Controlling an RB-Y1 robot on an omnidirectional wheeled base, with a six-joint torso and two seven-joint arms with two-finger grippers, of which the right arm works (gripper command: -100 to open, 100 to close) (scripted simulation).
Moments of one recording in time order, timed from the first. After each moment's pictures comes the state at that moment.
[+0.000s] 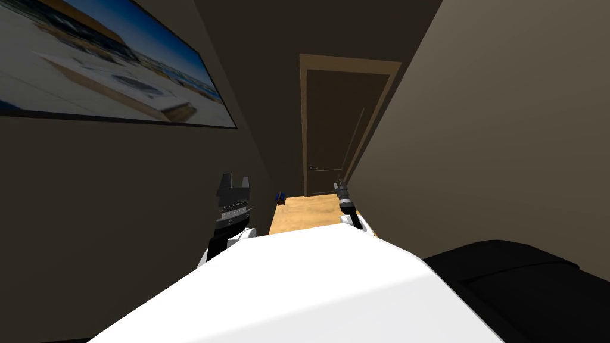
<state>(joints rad) 0.32 -0.15 -0.11 -1.69 0.04 -0.61 -0.23</state>
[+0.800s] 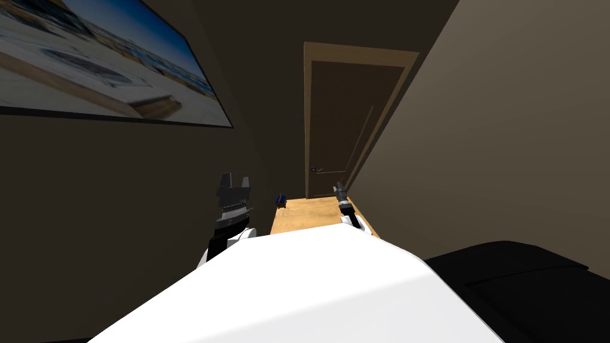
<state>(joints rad) 0.27 -0.17 -0.12 -1.52 0.08 -0.63 -0.26</state>
